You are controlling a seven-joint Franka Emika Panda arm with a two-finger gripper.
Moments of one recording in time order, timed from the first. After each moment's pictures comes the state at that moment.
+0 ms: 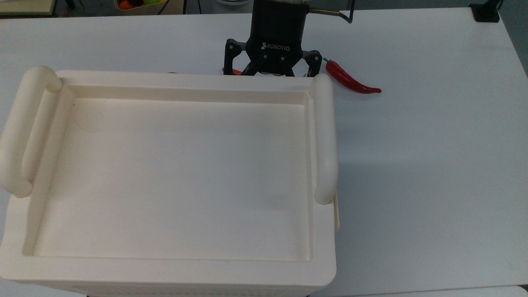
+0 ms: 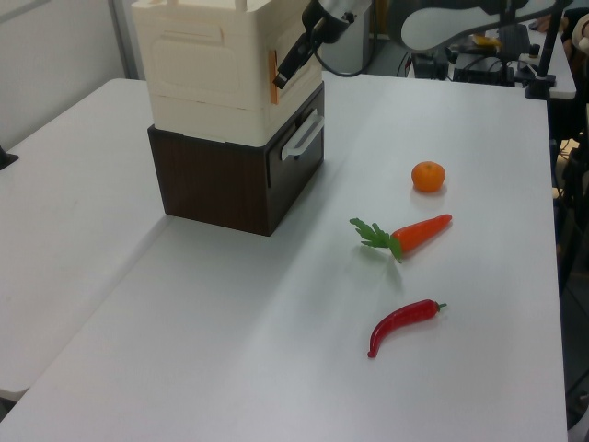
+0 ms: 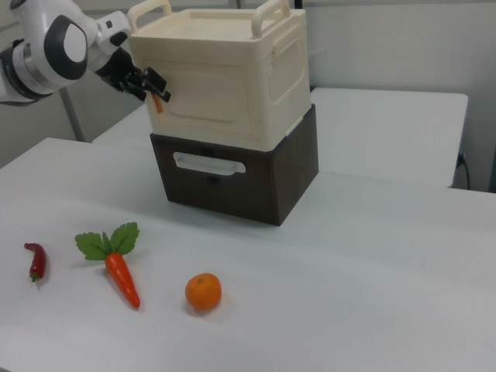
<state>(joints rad) 0.25 0.29 0.00 -1.46 -0.36 2.35 0.39</state>
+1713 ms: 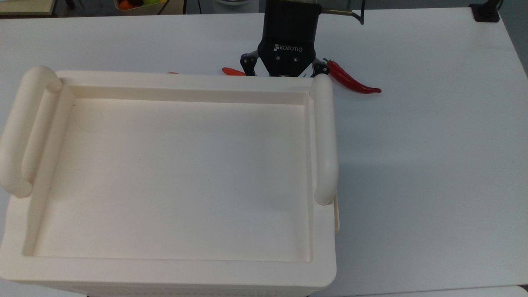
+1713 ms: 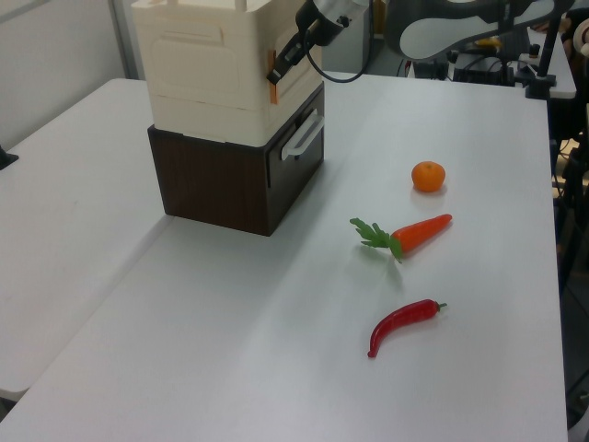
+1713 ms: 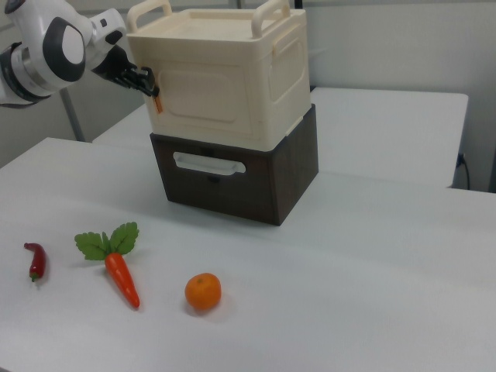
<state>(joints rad) 0.26 0.30 0.01 -1.45 -0.37 2.42 0.42</state>
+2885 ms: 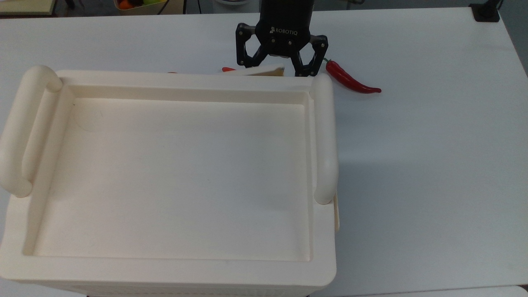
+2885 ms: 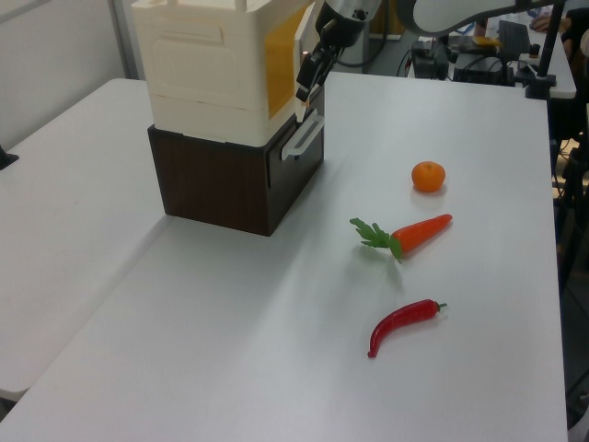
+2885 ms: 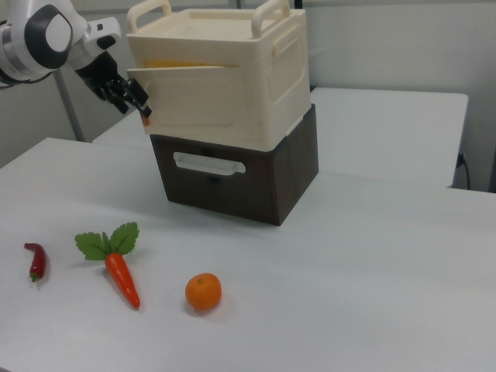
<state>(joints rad) 0.26 0.24 0.03 -1.45 -0.25 2.10 0.42</state>
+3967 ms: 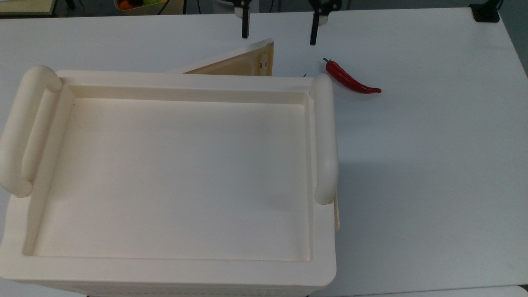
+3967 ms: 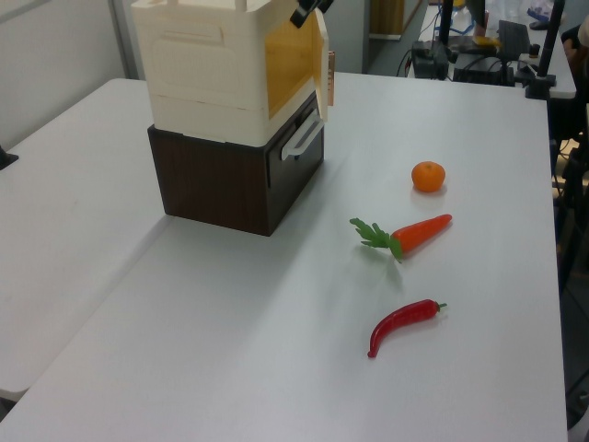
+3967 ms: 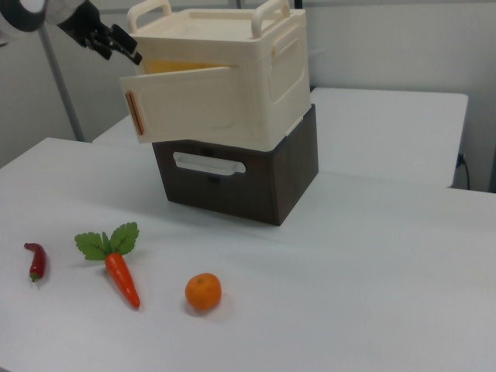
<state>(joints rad) 0.25 0.19 0.03 -1.34 -0.24 2.15 0.41</state>
